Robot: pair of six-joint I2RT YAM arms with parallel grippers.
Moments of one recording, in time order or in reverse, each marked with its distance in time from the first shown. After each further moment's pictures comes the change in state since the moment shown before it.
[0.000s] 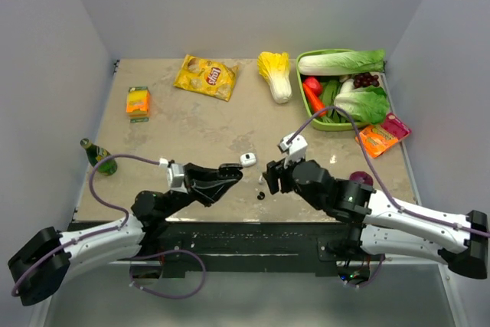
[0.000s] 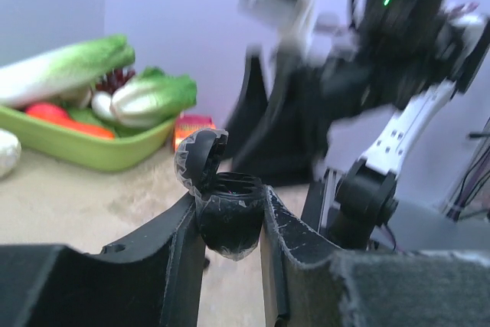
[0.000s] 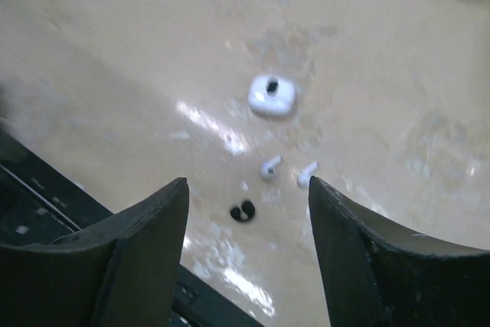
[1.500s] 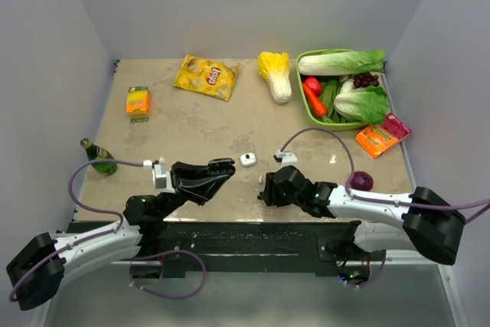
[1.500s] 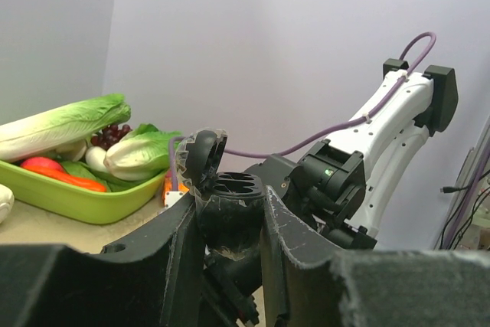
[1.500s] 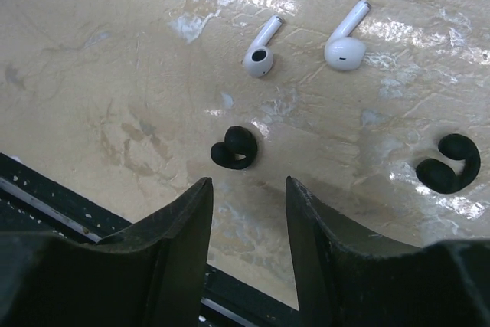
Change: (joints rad) left arm 0.000 -0.098 0.000 0.105 -0.057 -0.072; right arm -0.150 0.335 -0.296 0.204 -0.282 0.446
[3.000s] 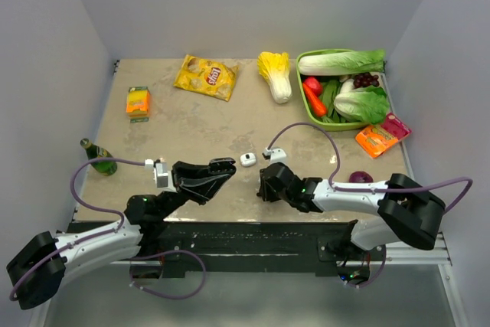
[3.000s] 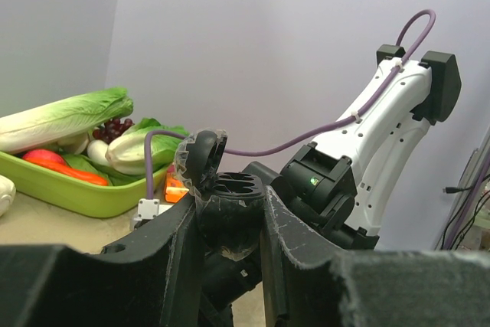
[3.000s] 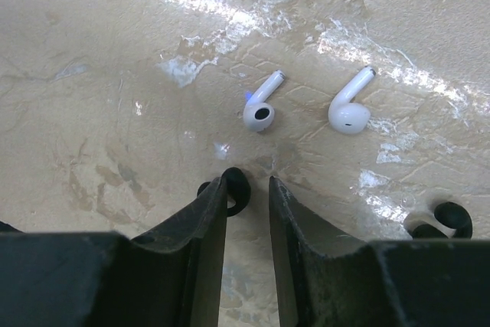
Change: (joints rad) left arm 0.000 0.011 0.000 -0.004 -0.010 -0.007; right arm 0.006 0.183 0.074 0.084 0.076 -0.117
